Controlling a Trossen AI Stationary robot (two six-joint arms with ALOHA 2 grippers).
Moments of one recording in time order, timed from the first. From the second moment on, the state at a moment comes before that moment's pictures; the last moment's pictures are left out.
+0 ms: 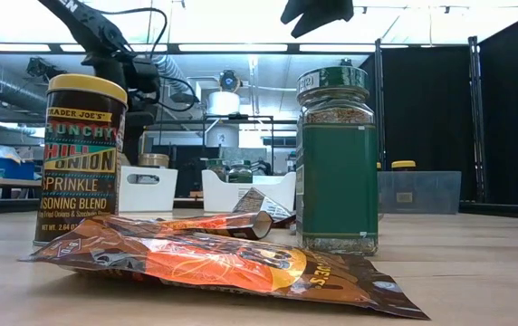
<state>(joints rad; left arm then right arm) 1.00 1.38 1.00 -0.83 -0.06 0.15 0.10 1.57 1.57 -0.80 0.40 0.27</state>
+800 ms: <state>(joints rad) 0.74 1.32 1.48 -1.34 -0.07 0.20 0.10 1.57 1.57 -0.79 0.39 0.26</state>
